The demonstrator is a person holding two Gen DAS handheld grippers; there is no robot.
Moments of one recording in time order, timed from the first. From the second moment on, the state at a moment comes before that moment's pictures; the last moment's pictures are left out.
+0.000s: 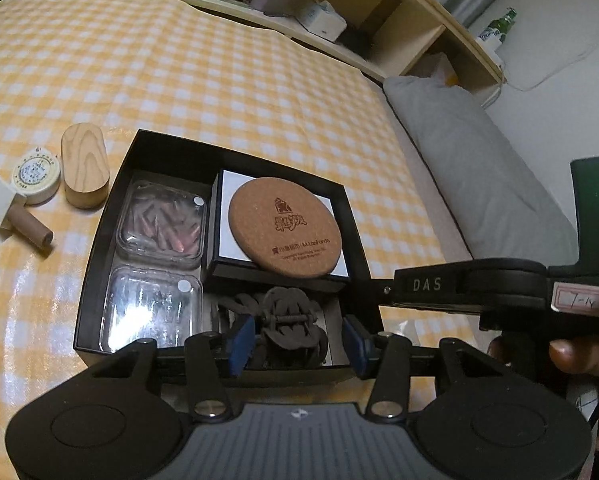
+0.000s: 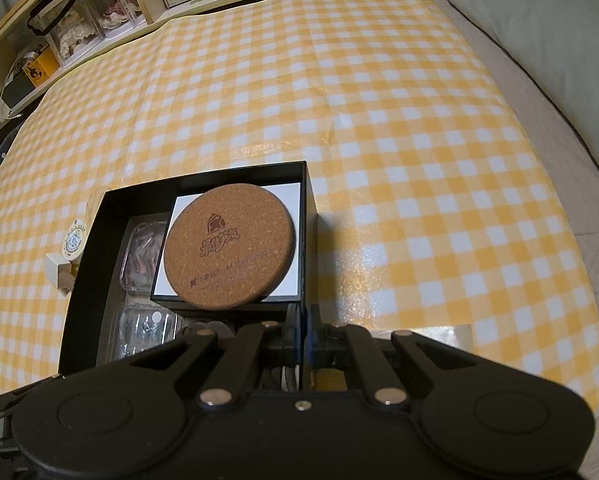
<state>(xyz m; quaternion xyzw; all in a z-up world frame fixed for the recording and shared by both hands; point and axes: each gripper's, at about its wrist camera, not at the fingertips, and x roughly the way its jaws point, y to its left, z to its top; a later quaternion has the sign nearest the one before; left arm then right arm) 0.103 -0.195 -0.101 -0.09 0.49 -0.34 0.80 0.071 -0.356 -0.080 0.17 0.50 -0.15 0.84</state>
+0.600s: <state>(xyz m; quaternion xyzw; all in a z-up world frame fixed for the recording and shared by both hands) 0.115 -0.203 -0.125 -0.06 0.47 -0.40 0.78 0.072 -0.353 -0.080 0.16 0.50 -0.15 0.84</state>
